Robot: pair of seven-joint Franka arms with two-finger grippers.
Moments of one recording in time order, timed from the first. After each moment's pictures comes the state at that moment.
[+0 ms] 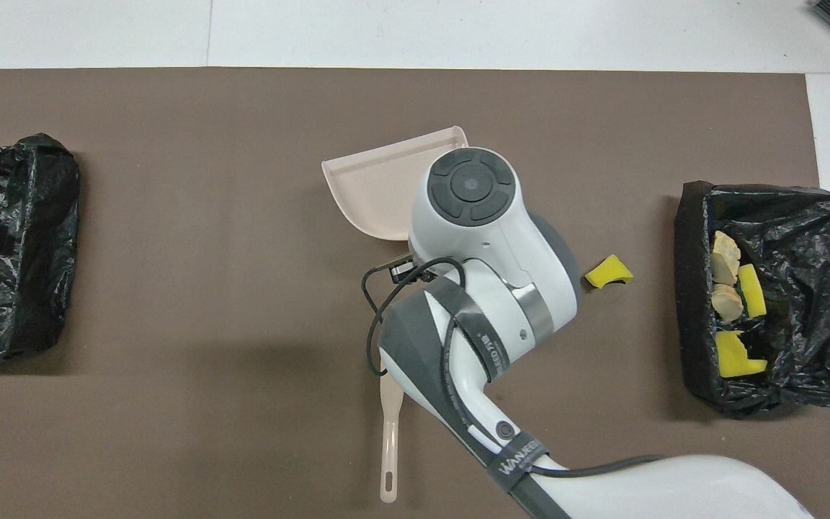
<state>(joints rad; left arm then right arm) 0.01 -0.03 -0.01 -1.58 0.05 1.57 0.15 0.47 0.41 0.12 -1.54 0.00 1.89 0.30</state>
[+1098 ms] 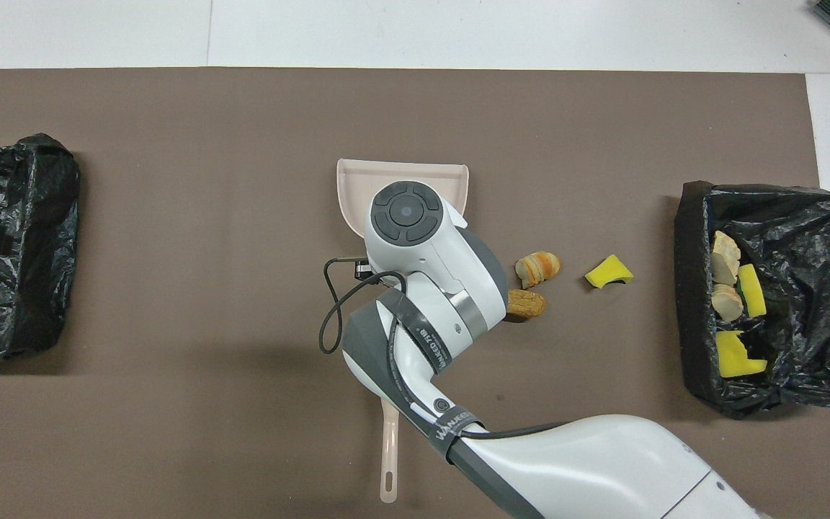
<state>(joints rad) 0.01 -0.03 -0.01 -1.58 0.05 1.57 0.15 0.52 0.54 0.12 -1.52 0.00 2.02 0.66</state>
